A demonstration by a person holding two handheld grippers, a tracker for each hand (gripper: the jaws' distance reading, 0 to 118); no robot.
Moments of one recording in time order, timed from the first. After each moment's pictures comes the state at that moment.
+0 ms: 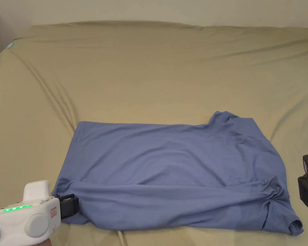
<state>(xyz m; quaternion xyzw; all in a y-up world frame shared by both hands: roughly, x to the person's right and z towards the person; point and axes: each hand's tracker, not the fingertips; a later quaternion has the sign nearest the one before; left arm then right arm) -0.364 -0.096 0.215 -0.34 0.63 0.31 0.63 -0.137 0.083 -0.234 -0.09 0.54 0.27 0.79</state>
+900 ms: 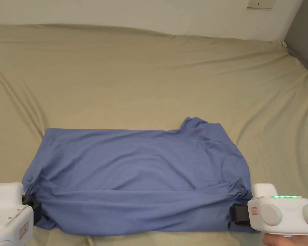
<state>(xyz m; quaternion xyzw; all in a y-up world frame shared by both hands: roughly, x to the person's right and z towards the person) -0.312 -0.023 0.177 -0.30 0.61 0.22 0.70 -0.210 -0.108 -0.350 -0.43 0.41 0.37 0.72</state>
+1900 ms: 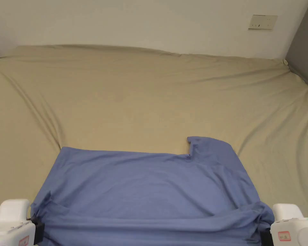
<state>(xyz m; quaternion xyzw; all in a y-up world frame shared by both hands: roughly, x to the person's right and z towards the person) -0.281 -0.027 0.217 -0.36 0.57 0.27 0.69 -0.122 -0.022 -0.298 -0.44 0.47 0.33 0.69</state>
